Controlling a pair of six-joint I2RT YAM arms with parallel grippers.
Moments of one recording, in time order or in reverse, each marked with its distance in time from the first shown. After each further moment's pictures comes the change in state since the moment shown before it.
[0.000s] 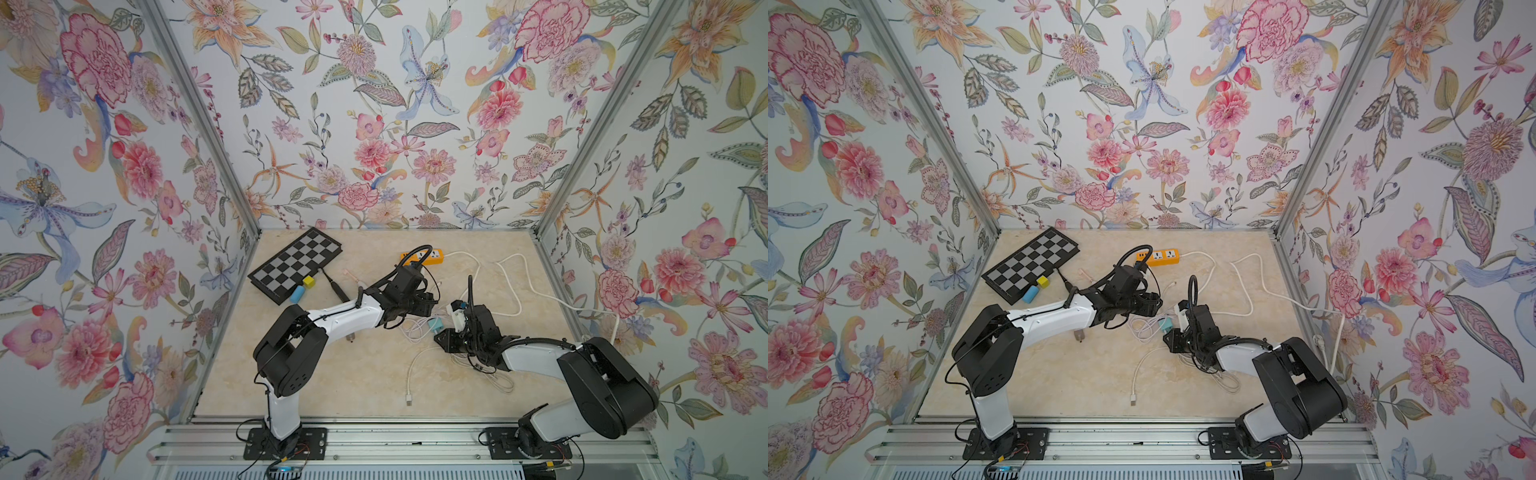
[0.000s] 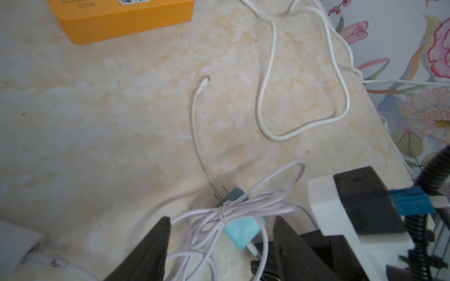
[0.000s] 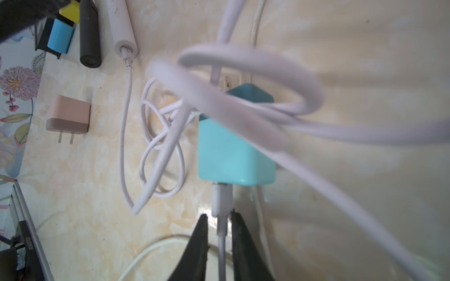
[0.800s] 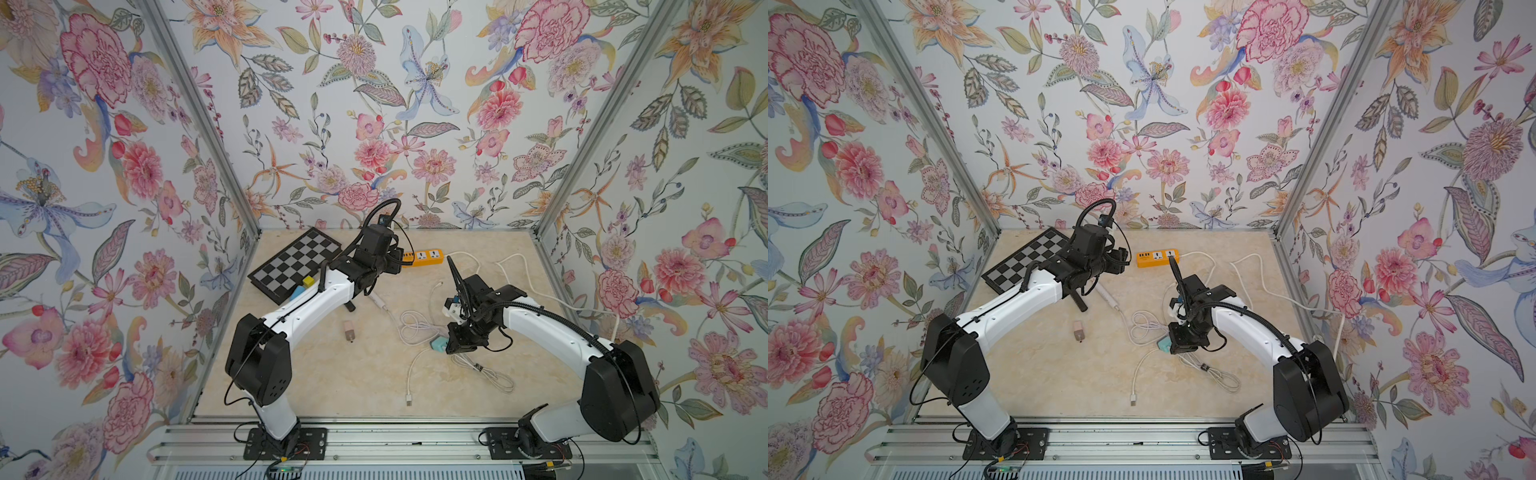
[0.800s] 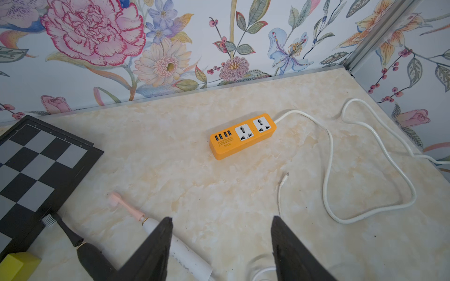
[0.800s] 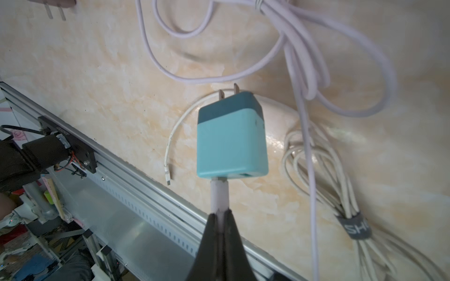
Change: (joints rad) left arm 0.182 -0.139 0.210 -0.180 -0.212 0.267; right arm 0.013 -0.017 0.593 -1.257 -0.162 -0.198
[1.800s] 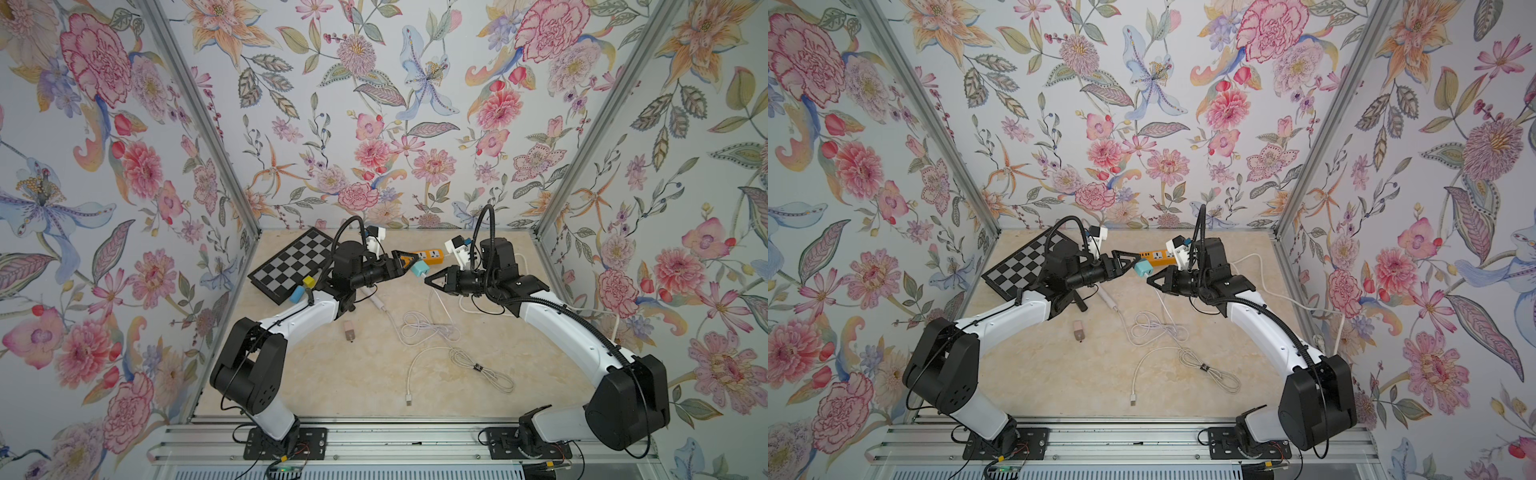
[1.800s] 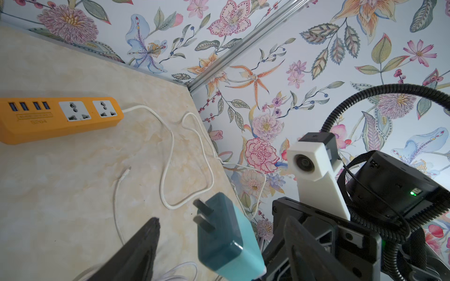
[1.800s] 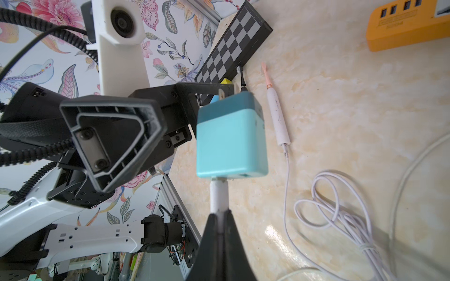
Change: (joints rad) left arm 0.079 -0.079 -0.387 0.734 0.727 -0.648; right arm -0.113 -0.054 0.071 0.755 -0.255 0.312
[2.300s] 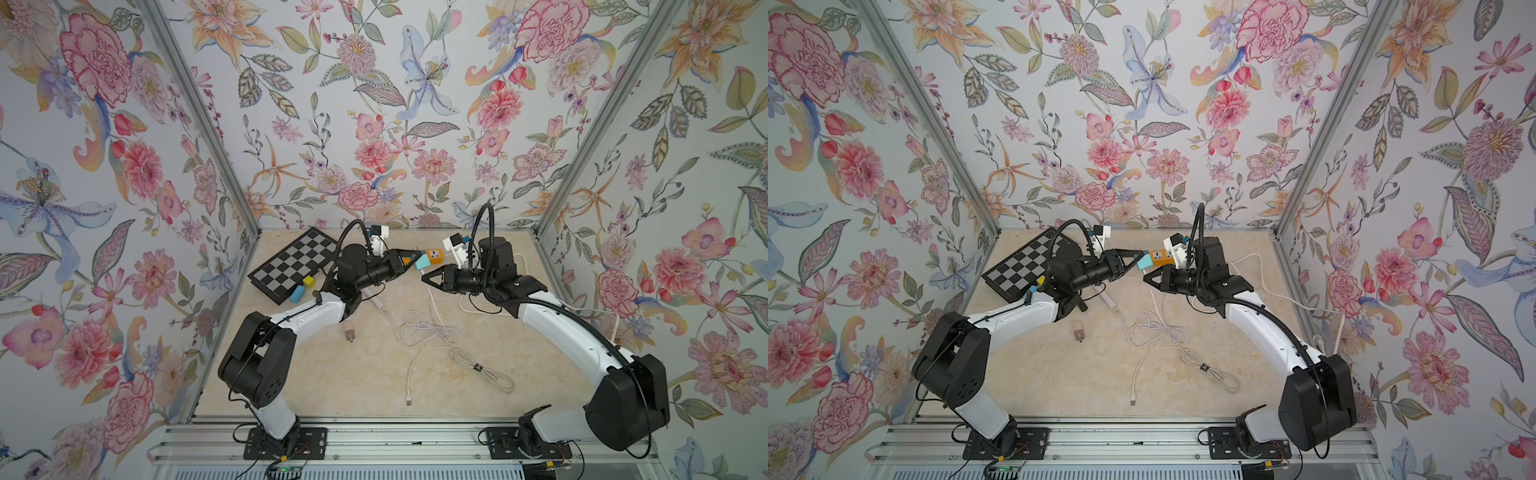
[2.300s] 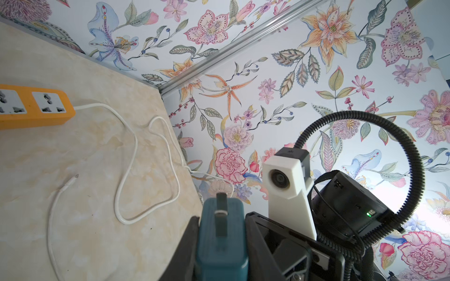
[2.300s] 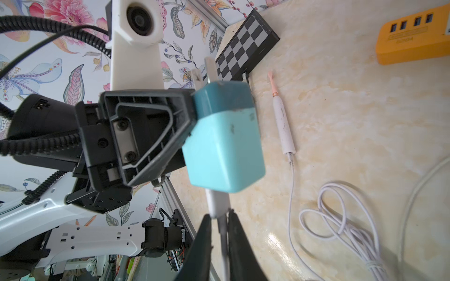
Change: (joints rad) left arm -0.019 0.050 -0.031 0.260 0.008 -0.254; right arm 0.022 -0.017 -0.004 0.047 0.039 -0.011
